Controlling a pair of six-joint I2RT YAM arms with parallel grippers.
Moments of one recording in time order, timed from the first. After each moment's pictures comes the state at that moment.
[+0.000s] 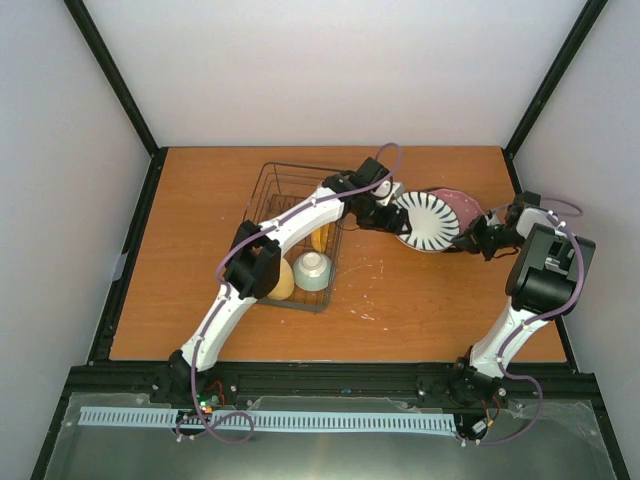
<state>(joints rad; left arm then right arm) -0.77 2.46 2.30 -0.79 0.48 -0.41 -0.40 1.88 1.21 -0.76 -0.75 0.34</state>
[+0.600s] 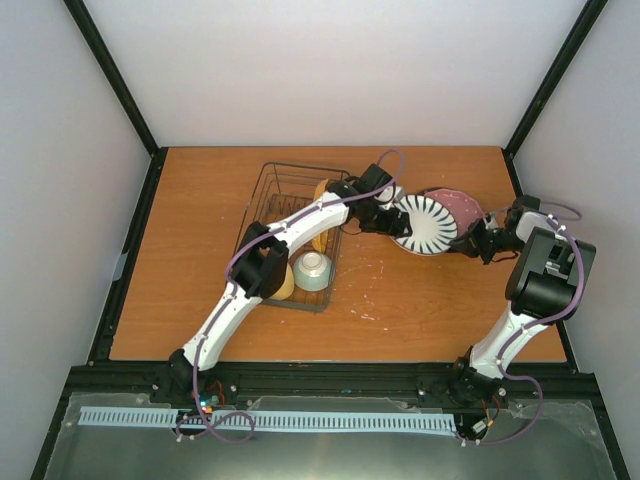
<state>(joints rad) -0.78 2.53 2.33 -0.75 0.43 -0.44 -0.40 1.84 1.16 -0.76 -0.78 0.33</state>
